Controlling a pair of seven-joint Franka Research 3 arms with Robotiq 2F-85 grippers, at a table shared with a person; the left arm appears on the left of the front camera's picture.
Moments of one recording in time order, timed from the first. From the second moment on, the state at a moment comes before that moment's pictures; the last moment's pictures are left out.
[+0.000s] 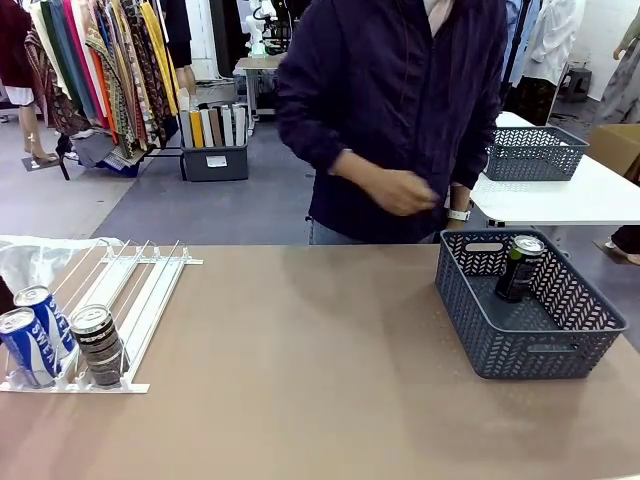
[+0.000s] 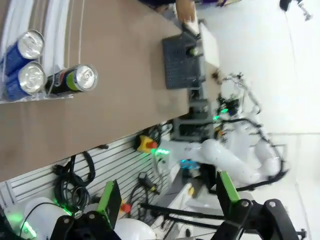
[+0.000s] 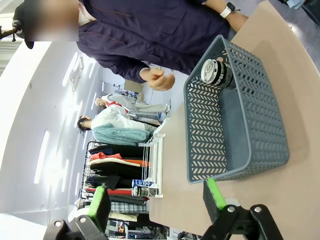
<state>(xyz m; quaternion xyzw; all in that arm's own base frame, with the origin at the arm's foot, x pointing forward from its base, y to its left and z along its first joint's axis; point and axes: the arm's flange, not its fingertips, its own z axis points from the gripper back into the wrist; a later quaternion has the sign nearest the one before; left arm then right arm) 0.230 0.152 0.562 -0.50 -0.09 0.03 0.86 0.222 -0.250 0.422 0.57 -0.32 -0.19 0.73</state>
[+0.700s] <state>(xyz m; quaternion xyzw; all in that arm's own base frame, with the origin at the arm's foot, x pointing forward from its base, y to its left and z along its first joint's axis) 0.323 -0.043 0.496 -0.18 0.03 0.02 0.98 0.222 -0.250 0.422 0.57 -0.32 -0.19 0.73</state>
